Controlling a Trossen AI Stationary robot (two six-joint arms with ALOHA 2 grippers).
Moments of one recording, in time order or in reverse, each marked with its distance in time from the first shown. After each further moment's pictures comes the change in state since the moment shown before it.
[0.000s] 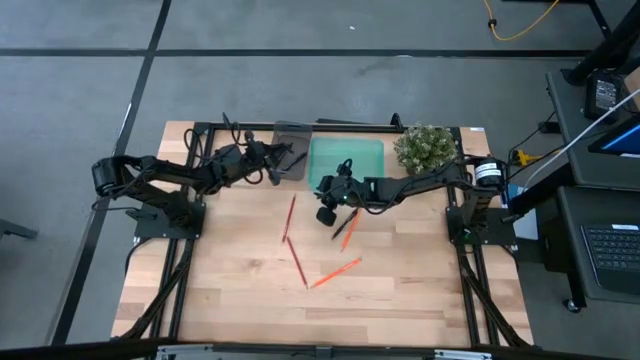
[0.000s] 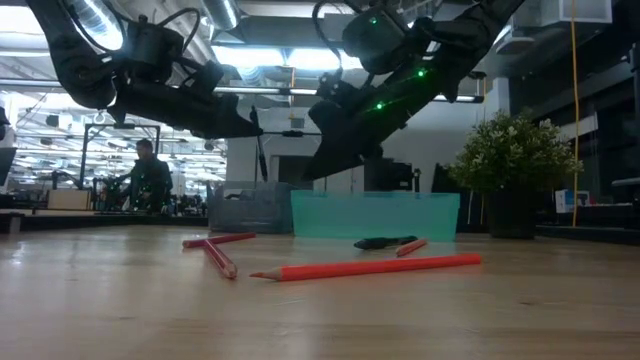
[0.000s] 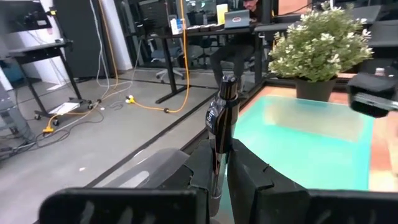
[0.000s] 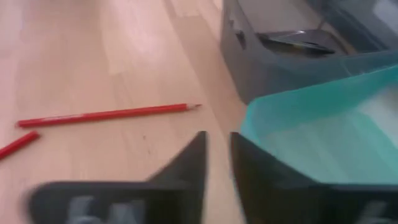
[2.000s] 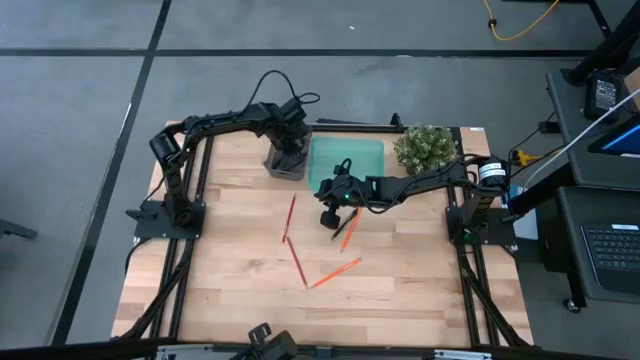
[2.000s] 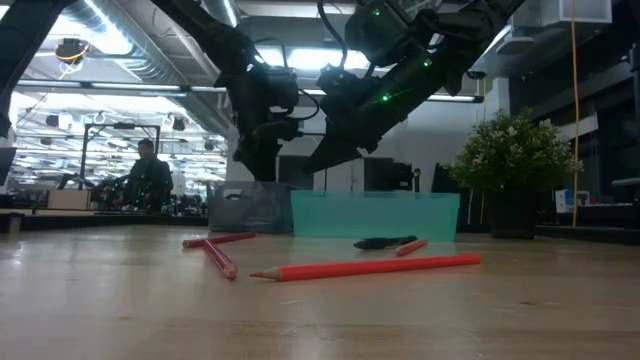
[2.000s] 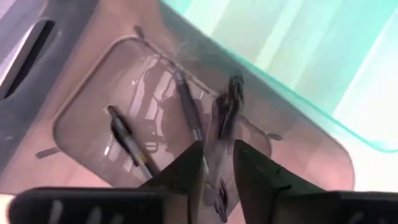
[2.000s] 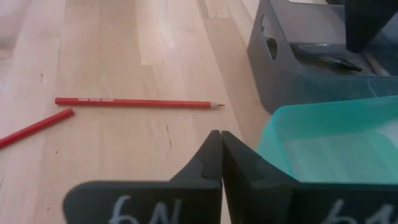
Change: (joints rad) left arm 0.148 0.510 1.074 -1.711 0.278 -0.014; right arm 0.001 -0.027 0.001 -0.028 -0.077 -0.102
